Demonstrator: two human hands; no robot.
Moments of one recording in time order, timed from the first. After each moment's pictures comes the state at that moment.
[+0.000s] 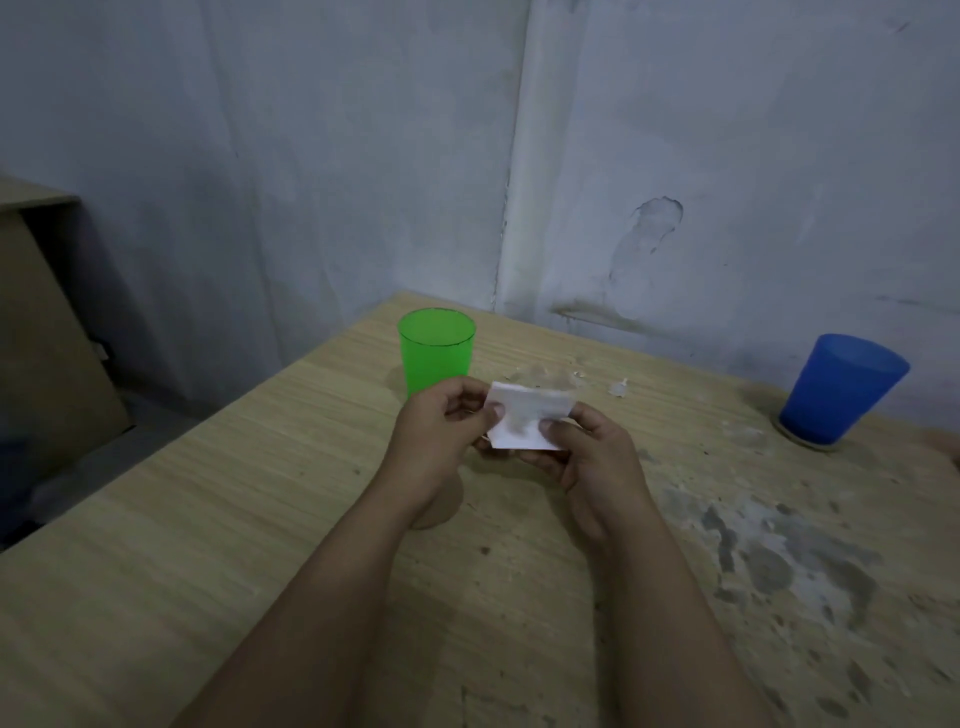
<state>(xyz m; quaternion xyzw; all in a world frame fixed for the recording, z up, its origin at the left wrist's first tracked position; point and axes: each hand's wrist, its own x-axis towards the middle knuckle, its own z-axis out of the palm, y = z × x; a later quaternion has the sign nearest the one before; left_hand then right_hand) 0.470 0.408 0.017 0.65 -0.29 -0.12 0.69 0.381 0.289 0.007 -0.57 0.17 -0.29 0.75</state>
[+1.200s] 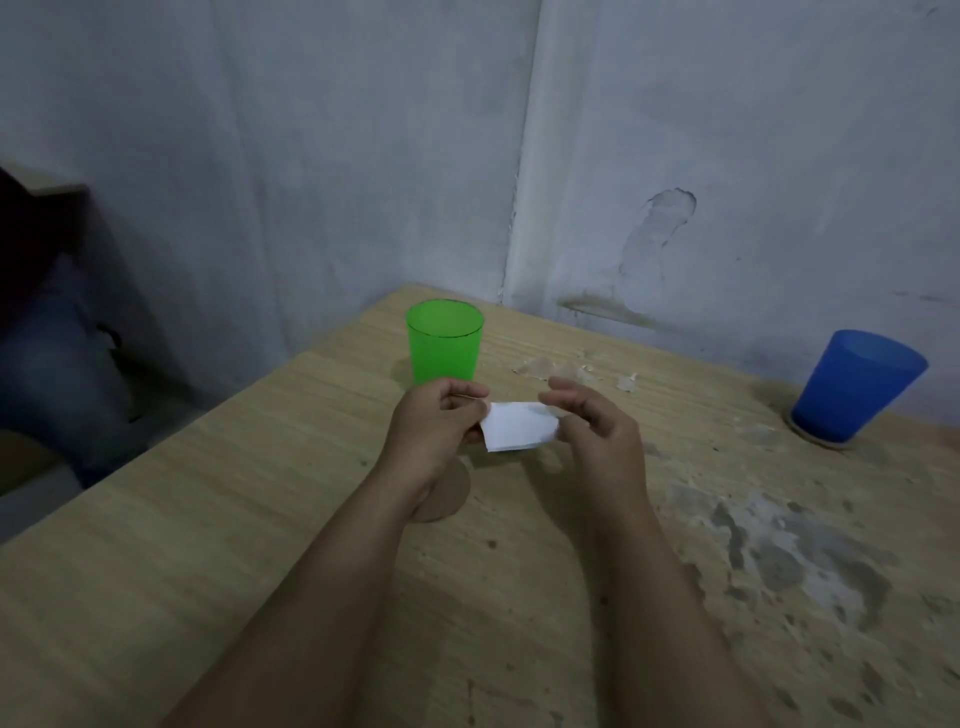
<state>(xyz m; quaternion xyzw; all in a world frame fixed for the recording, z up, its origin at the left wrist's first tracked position) 0.479 0.407 0.012 0.66 -0.18 -0.16 0.71 0.380 0.298 0.008 -0.68 0.21 -0.36 0.61</state>
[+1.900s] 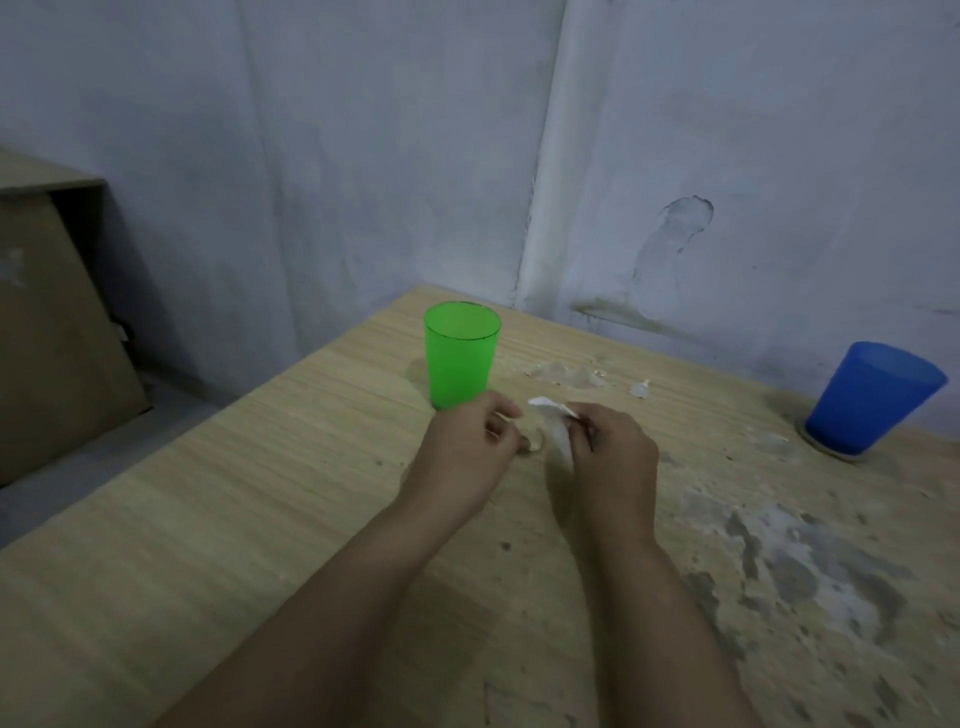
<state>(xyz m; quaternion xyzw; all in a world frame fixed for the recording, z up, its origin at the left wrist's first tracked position) 0.452 0.419 0.017 0.79 -0.29 -0.05 0.54 0.380 0.302 0.004 -0.84 0.25 -0.40 0.26</state>
